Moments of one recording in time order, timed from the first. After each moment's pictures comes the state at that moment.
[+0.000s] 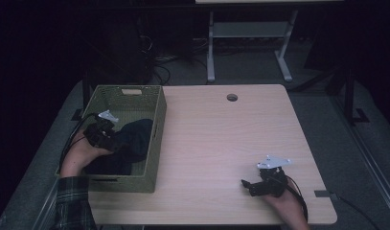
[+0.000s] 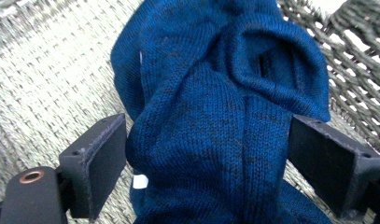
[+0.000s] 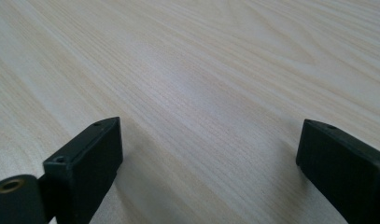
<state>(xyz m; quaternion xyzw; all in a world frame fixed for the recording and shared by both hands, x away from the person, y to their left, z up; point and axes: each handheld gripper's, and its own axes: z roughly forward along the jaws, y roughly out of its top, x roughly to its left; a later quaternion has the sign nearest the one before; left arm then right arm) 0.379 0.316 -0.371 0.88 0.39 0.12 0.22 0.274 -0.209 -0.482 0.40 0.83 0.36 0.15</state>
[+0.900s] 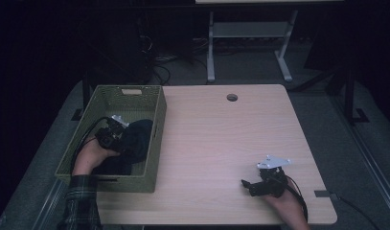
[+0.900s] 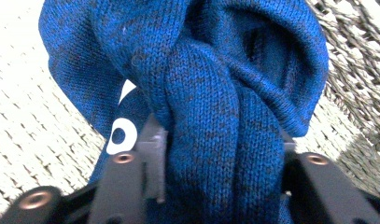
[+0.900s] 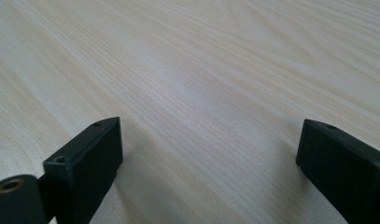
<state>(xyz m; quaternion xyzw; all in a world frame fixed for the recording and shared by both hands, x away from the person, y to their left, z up) 0.393 0.302 -0.396 0.90 0.39 0.04 0.19 0.274 -0.209 -0.482 0.40 0.83 0.36 0.15</state>
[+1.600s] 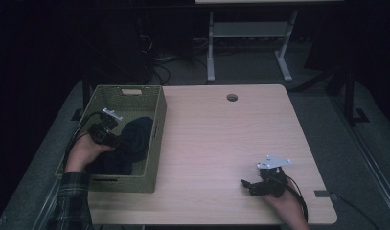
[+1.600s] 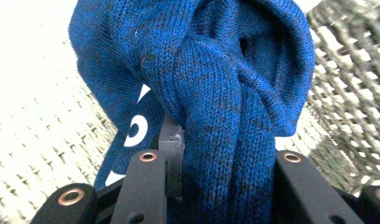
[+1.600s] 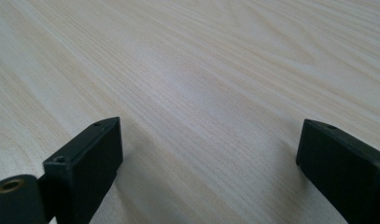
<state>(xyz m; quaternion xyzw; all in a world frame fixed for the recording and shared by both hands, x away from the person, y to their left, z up) 0.392 0.313 -0.368 0.89 0.41 0.03 0.21 0.274 -0.208 -0.482 0.40 0.83 0.36 0.15</state>
